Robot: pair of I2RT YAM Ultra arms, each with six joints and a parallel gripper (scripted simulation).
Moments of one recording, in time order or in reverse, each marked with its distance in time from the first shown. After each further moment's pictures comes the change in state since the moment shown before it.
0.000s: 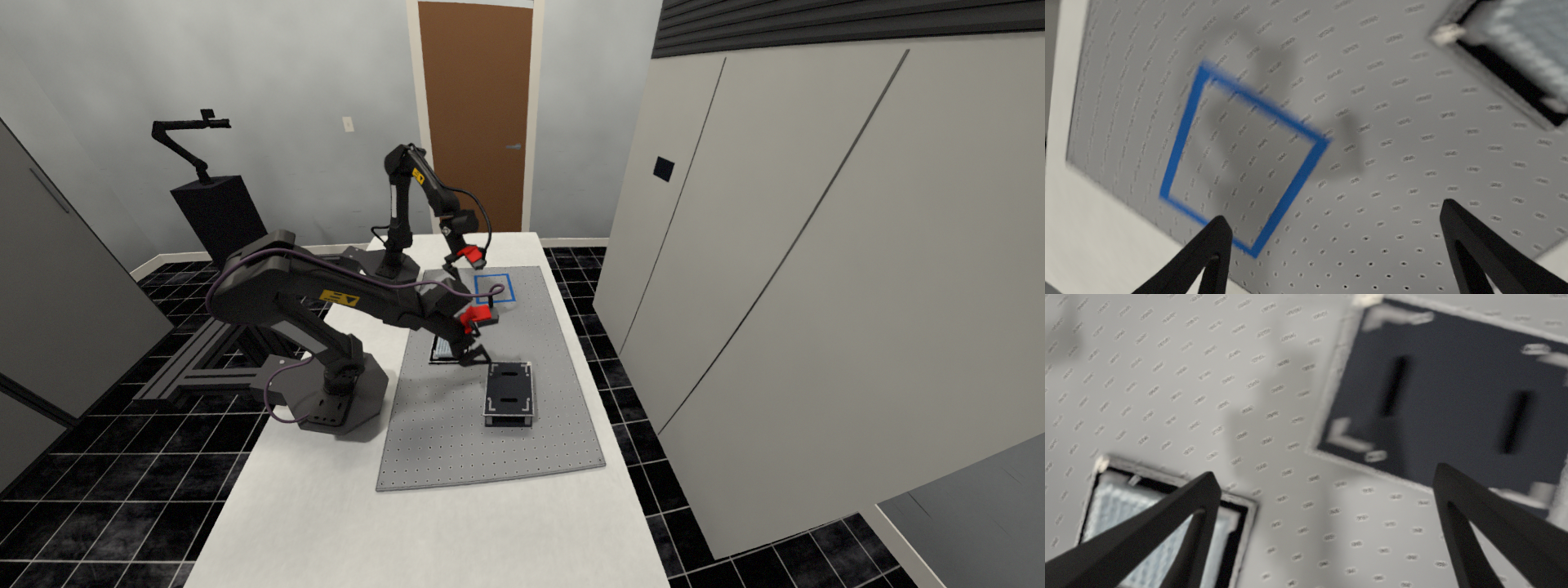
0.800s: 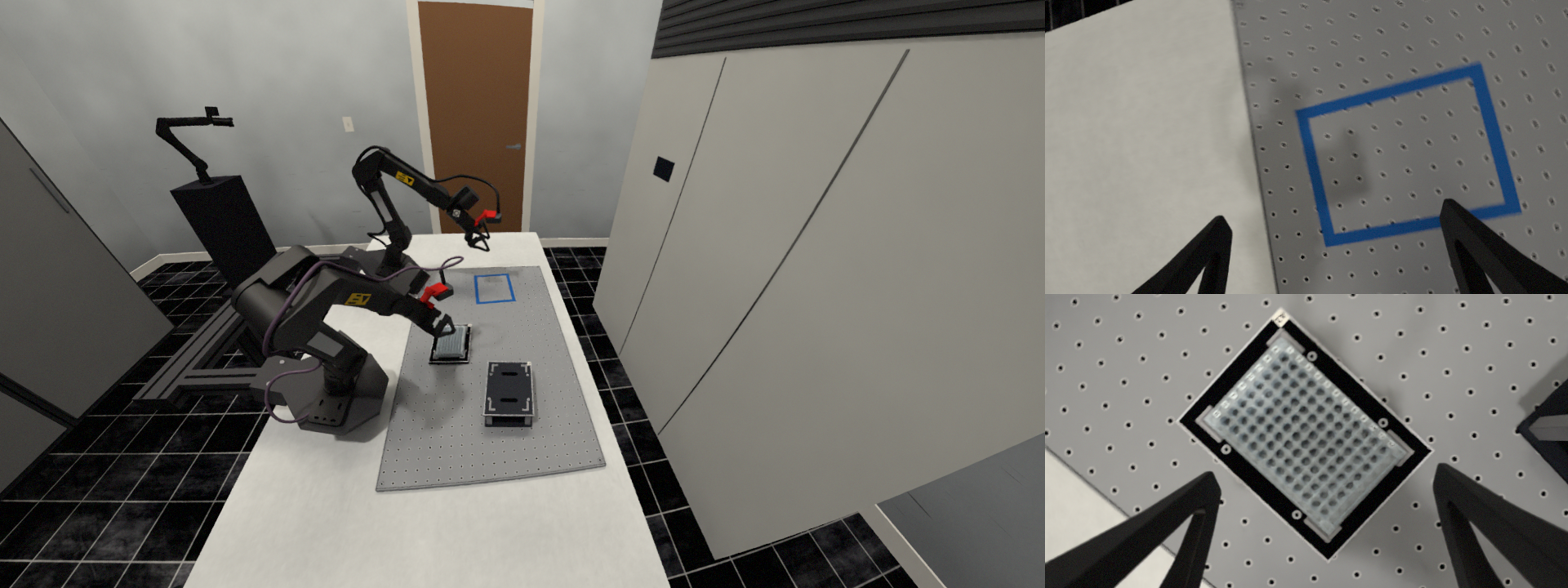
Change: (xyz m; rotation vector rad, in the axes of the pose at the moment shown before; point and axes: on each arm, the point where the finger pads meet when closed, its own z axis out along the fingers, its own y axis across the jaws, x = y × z) left arm 0.089 0.168 -0.030 -0.315 -0.270 -0.728; right arm 0.076 0.144 -0.031 -0.219 0.013 -0.439
